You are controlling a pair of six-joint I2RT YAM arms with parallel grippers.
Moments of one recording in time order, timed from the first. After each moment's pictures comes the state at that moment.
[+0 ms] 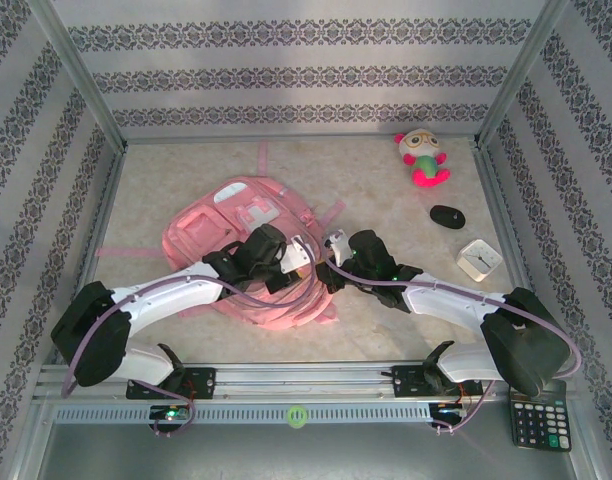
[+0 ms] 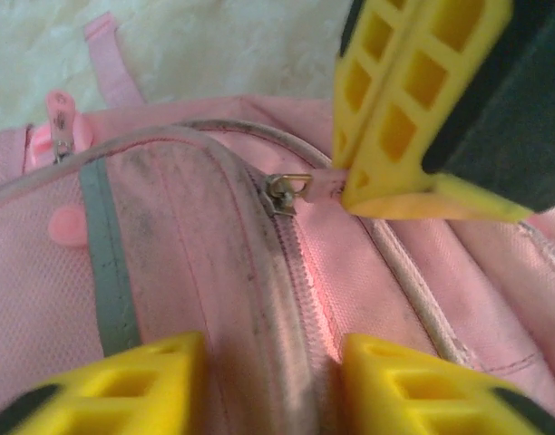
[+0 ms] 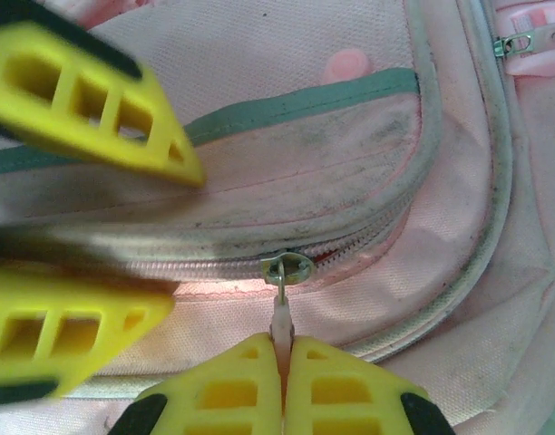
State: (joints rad) left arm -0.77 1.40 0.83 -0.25 0.02 0.39; right arm 0.69 1.31 0.56 0.13 -0.30 0.27
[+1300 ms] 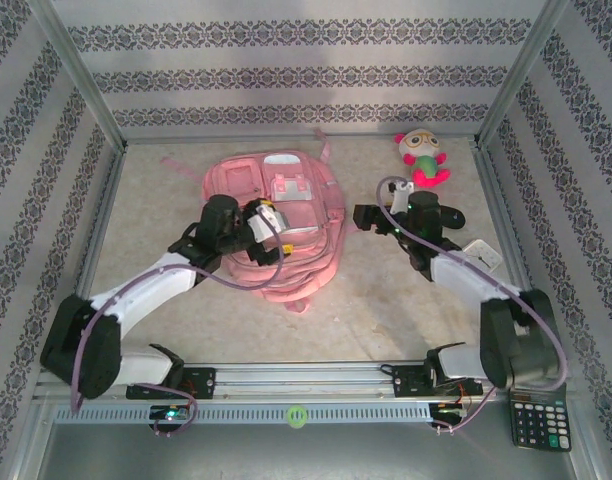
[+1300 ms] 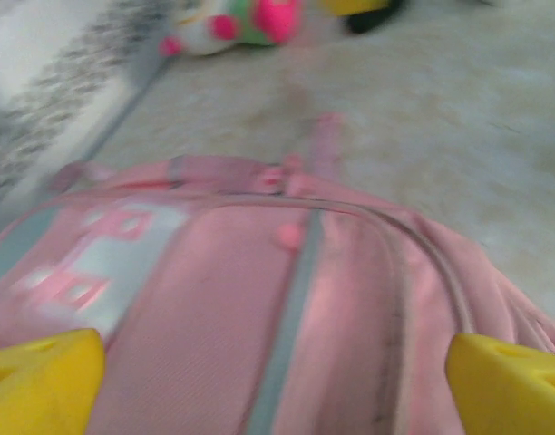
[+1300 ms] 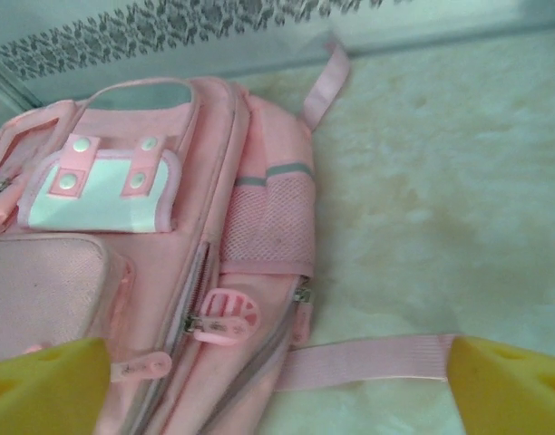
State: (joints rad) left arm -0.46 1.27 0.77 0.03 0.32 0.52; right arm 0.18 1.30 0.63 0.24 -0.27 0.27
